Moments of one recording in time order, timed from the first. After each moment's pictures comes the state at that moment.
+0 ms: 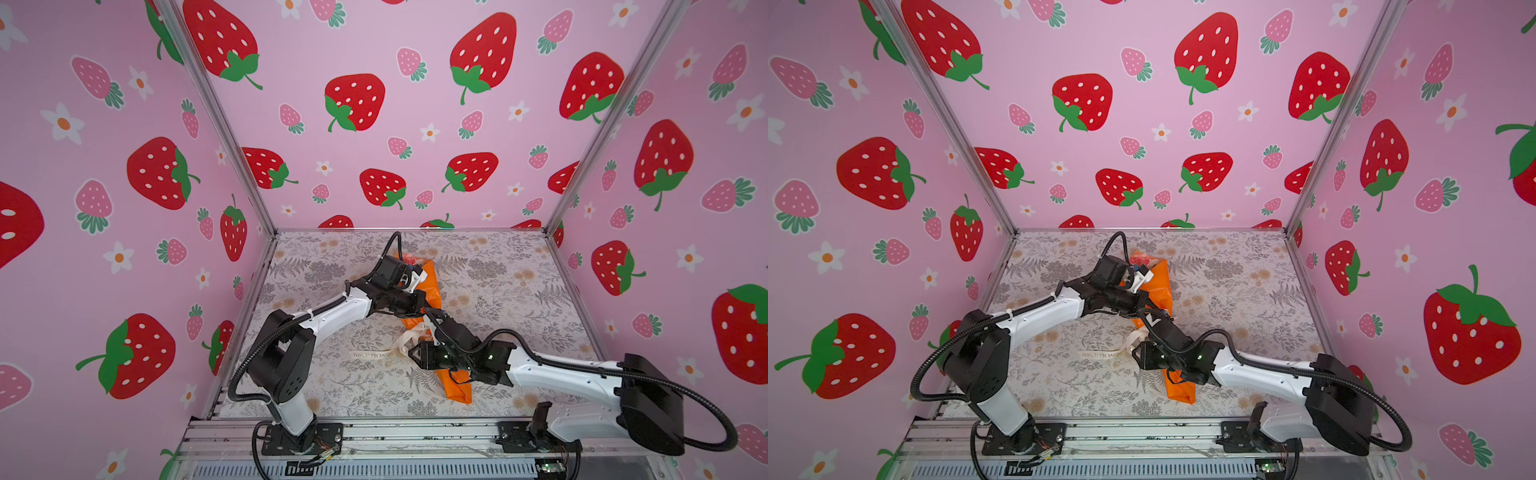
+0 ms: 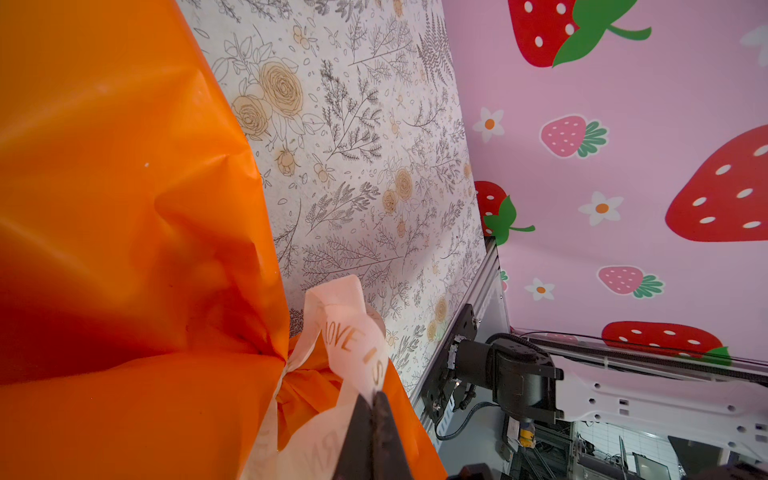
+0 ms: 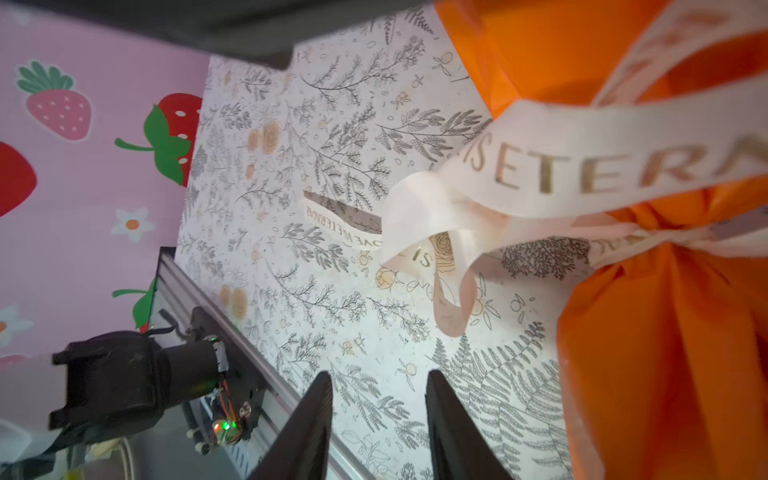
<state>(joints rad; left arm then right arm) -0.61 1.72 1.21 -0.33 0.71 -0.55 1.16 1.33 0.71 -0.12 -0.01 0.90</state>
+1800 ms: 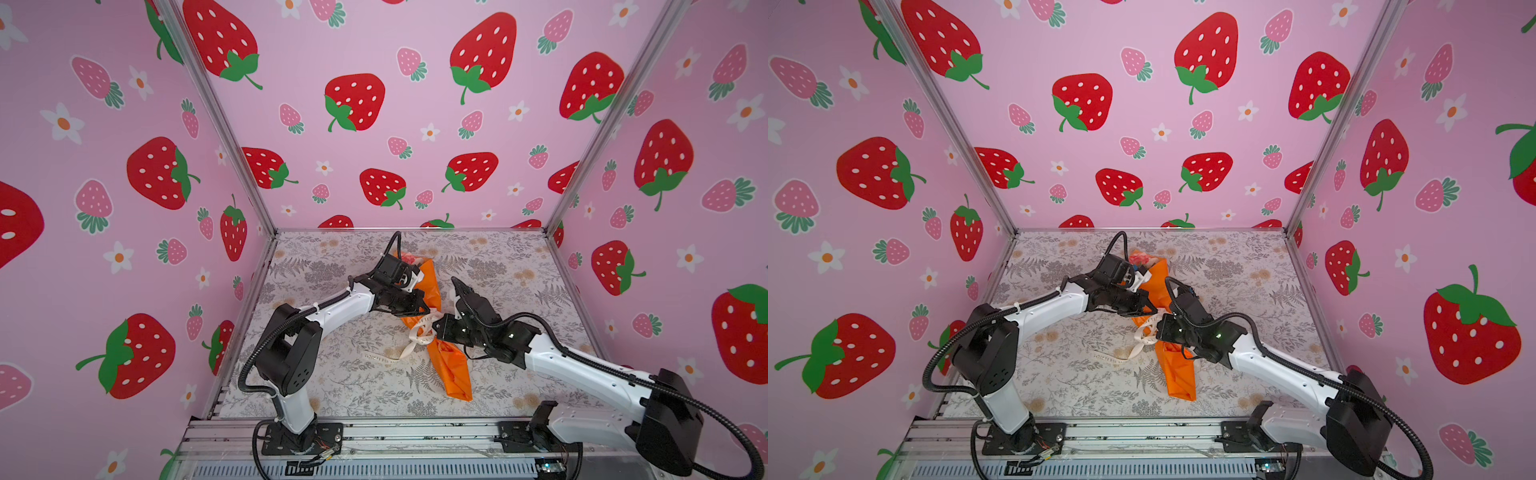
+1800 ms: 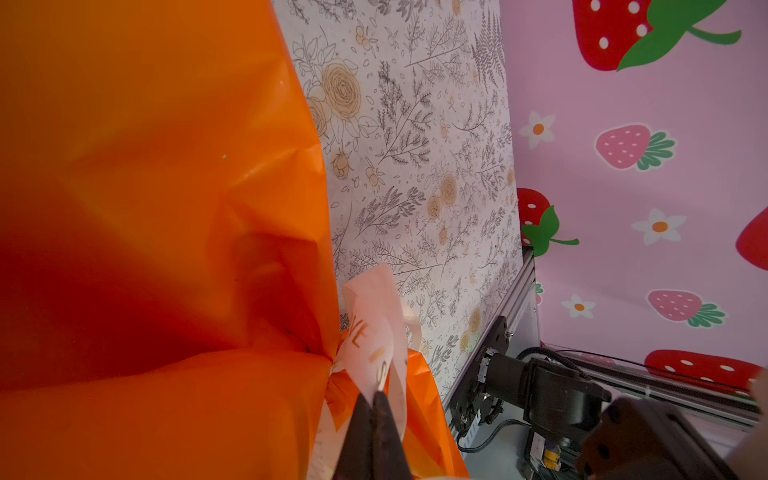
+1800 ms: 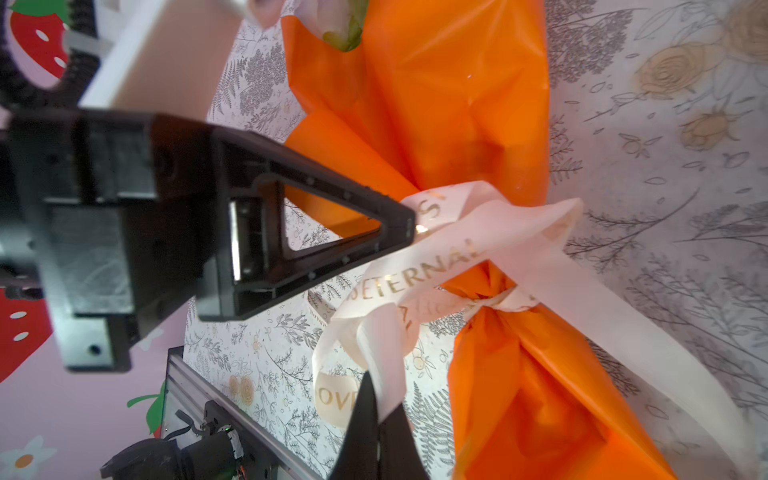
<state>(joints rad) -0.60 1.78 1.26 -0.41 0.63 -0.50 0.88 1.19 0.80 -0.36 -0.06 0.88</state>
